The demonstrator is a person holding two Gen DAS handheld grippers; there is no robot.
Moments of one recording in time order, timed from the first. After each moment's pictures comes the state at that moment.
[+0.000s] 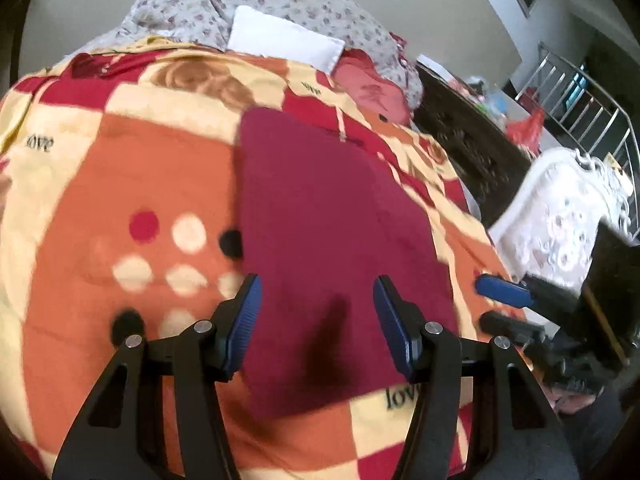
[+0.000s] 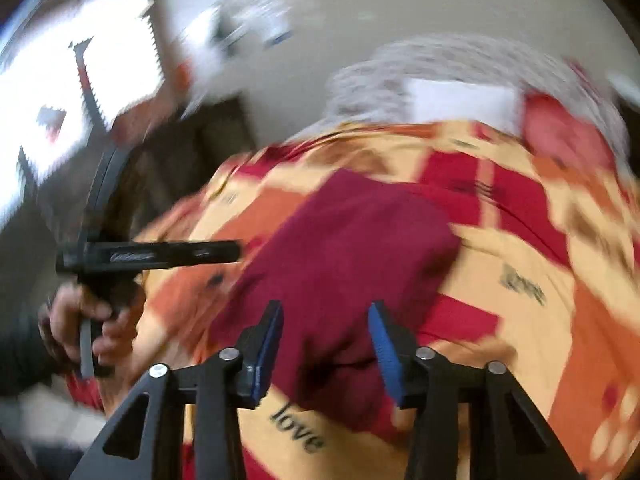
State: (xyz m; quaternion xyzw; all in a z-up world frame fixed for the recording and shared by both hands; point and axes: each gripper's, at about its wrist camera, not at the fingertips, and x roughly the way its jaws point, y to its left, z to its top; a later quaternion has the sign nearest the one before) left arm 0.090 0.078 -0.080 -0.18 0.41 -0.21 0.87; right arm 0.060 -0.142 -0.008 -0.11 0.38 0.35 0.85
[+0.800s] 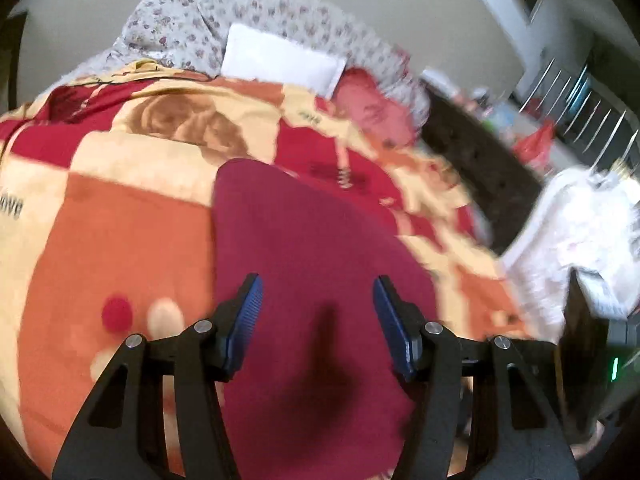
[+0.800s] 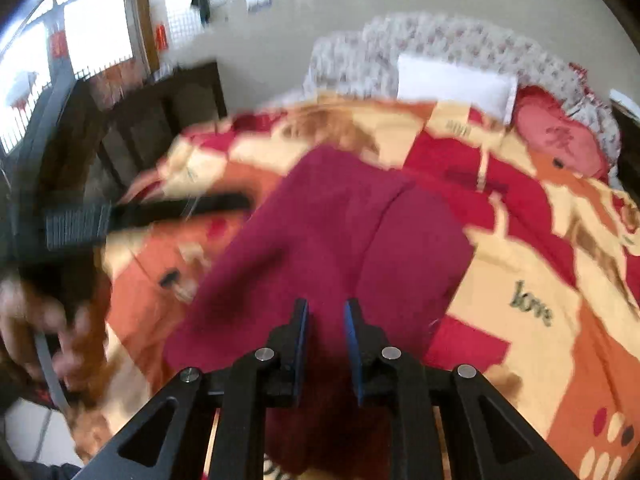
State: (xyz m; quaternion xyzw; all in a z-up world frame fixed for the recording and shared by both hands) left arm 0.177 0.048 -0.061 -0.15 0.39 -0.19 0.89; right arm 0.133 -0.133 -0.064 -0.11 0.46 0.24 0.85
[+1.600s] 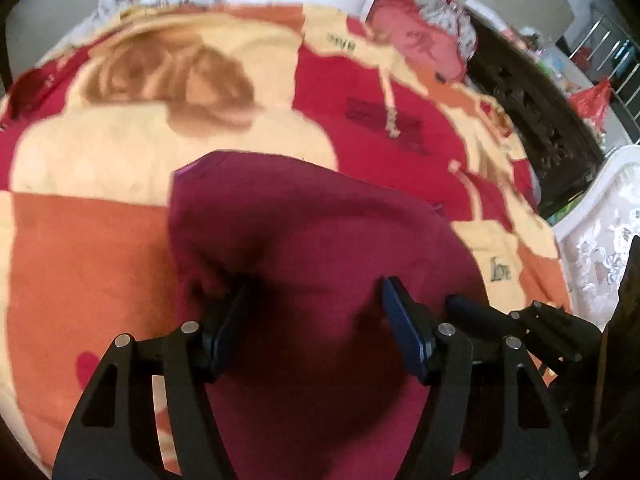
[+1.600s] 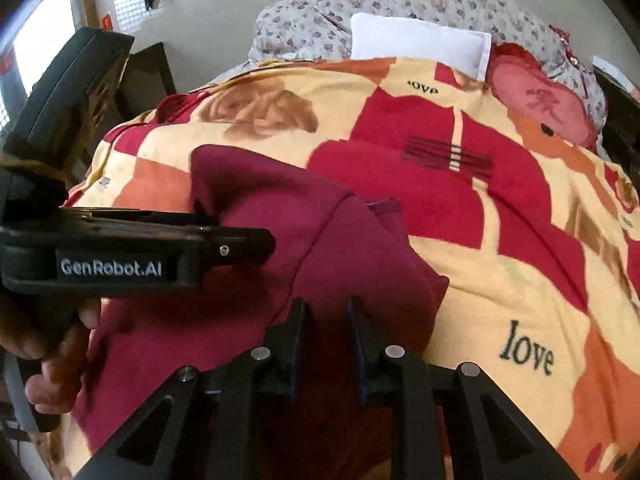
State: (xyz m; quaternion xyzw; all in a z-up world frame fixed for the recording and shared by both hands) left arm 0.251 0.021 -0.080 -0.11 0.50 -0.15 0.85; right arm 0.214 -0.150 -0.059 -0.08 0.46 0.20 0.86
